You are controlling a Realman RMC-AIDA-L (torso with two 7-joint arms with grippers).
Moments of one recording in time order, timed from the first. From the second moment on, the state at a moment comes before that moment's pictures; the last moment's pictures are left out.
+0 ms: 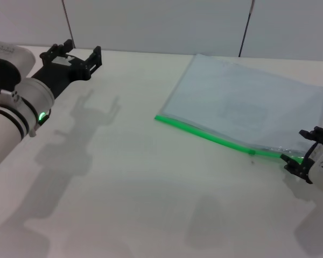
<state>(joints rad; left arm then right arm) -0.41 -2.03 -1.42 -0.65 -0.02 -0.53 2.79 0.01 2.02 -1.82 -1.46 -2.57 -0.53 2.12</state>
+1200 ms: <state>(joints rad) -0.40 -2.03 -1.44 -0.65 -0.02 -0.53 2.78 0.03 2.03 -1.87 -1.51 -2.90 -0.65 2.22</state>
